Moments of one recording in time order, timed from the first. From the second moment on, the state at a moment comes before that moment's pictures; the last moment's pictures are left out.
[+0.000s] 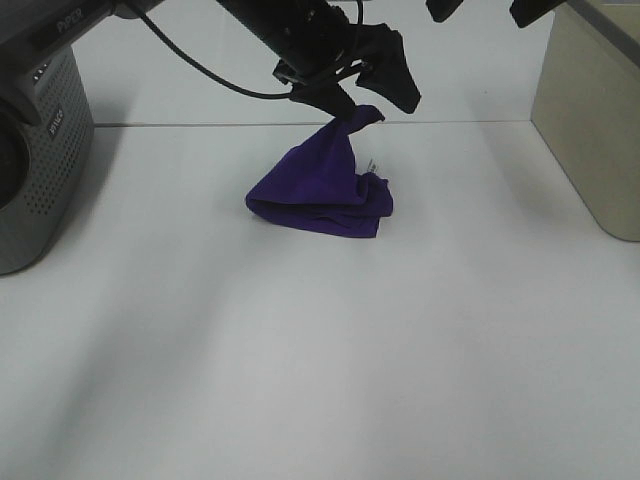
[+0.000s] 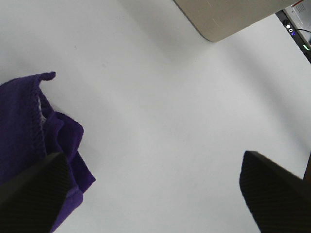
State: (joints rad) left arm -0.46 2.57 -2.58 -0.70 1.20 0.28; right arm 0.25 1.77 -1.81 0.32 1.22 -0.19
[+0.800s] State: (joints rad) left arm -0.41 2.69 -2.77 -0.71 1.16 0.25; right arm 0.25 1.61 -1.80 0.28 1.22 -0.19
